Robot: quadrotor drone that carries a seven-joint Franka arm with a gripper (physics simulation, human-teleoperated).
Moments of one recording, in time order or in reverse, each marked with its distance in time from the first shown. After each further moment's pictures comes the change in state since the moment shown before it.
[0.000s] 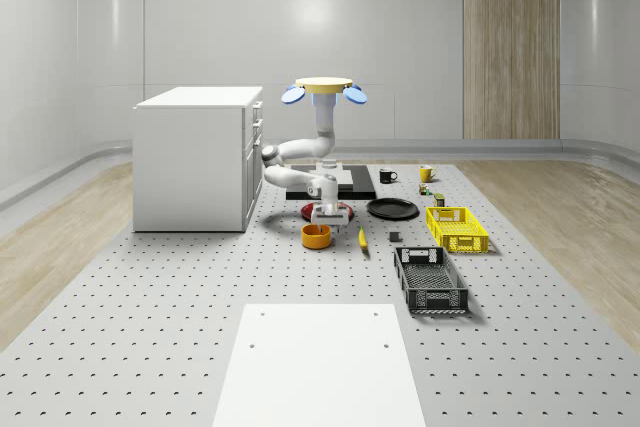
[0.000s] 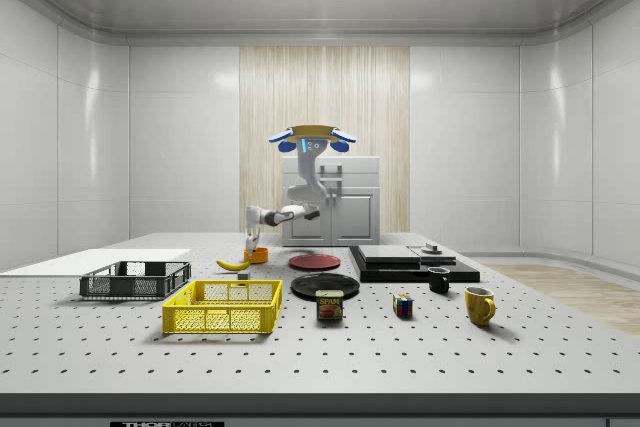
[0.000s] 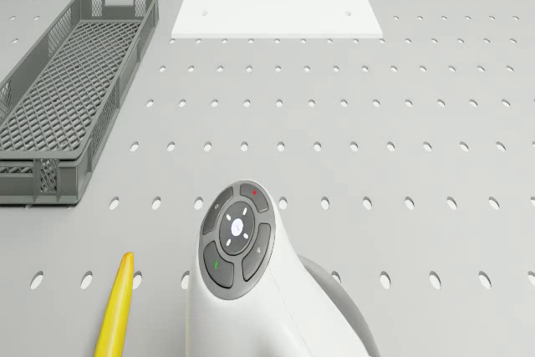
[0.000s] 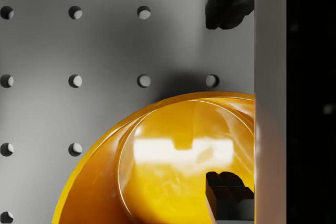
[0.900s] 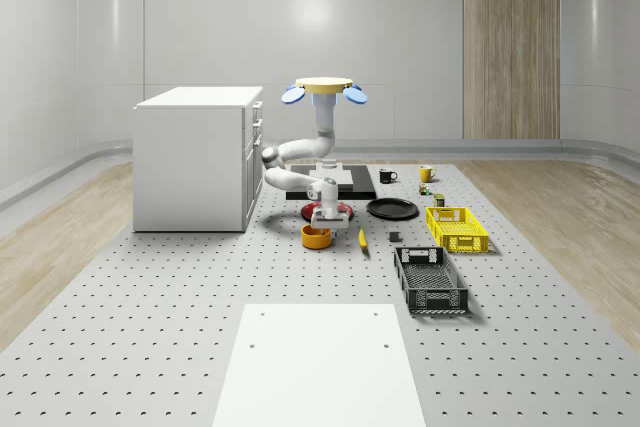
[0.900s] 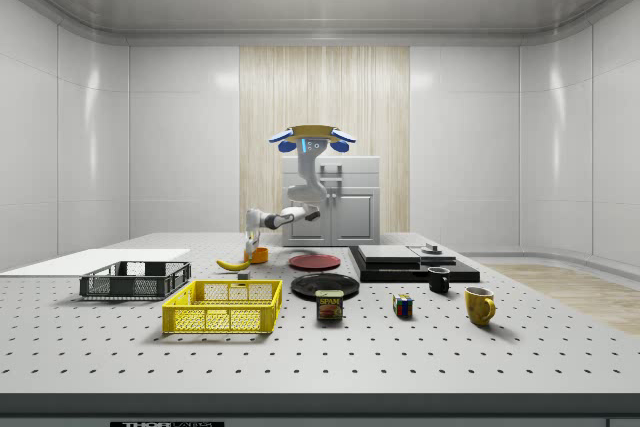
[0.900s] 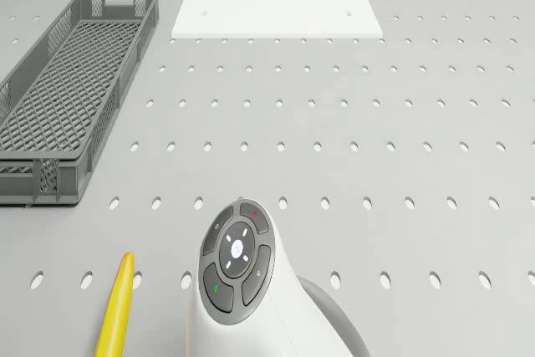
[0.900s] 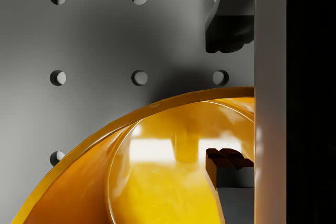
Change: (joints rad) arm -0.002 0.014 -0.041 0.025 -0.042 0.016 -0.008
